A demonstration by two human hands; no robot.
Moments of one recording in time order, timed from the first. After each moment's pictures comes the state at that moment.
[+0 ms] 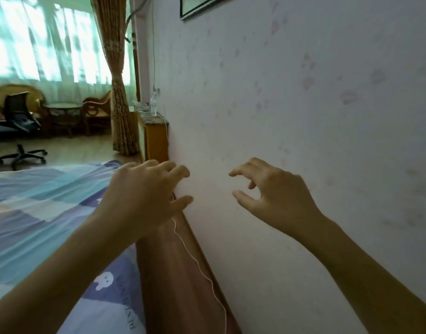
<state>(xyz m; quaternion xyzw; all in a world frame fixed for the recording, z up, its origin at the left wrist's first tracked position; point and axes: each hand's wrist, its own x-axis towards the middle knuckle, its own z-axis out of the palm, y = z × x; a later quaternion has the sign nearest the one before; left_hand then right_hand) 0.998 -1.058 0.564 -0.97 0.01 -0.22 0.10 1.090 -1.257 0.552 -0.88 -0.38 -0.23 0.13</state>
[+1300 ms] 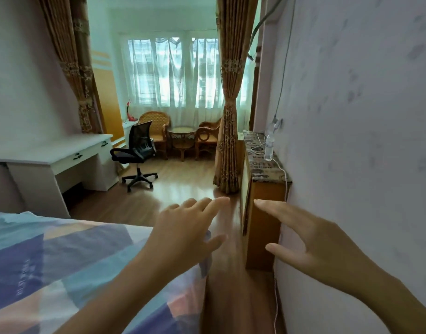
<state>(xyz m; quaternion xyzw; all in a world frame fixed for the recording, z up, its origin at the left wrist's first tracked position) 1.736 -0.450 0.517 -0.96 -0.17 -0.22 0.07 1.903 -0.624 0.516 -0.72 -0.64 -0.09 0.24</state>
